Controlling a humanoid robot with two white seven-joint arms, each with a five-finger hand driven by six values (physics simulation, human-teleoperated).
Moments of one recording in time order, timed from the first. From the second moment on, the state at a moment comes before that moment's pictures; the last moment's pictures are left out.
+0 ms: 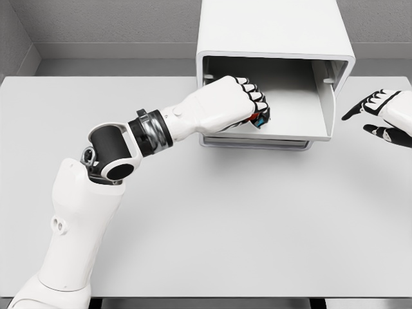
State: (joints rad) left arm -0.48 0.00 -0.29 -1.72 -0.94 -0.61 -0.61; right arm -0.14 -1.02 0.14 -1.61 0.28 -0.61 0.17
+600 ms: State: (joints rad) left arm -0.48 0.00 -0.29 -1.72 -0.95 -0.61 -0.61; right arm -0.13 -1.03 0.14 -1.62 0.28 -0.61 0.17
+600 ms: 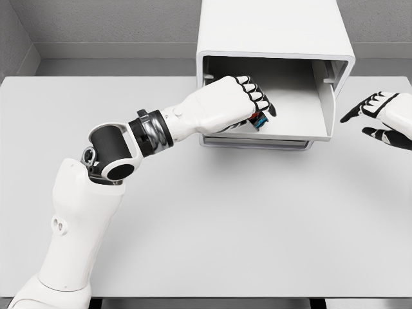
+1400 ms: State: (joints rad) left arm -0.49 0.00 -0.29 -1.72 -0.95 -0.61 -0.61; right arm -0.05 -1.03 0.05 -1.63 0.28 -0.61 0.17
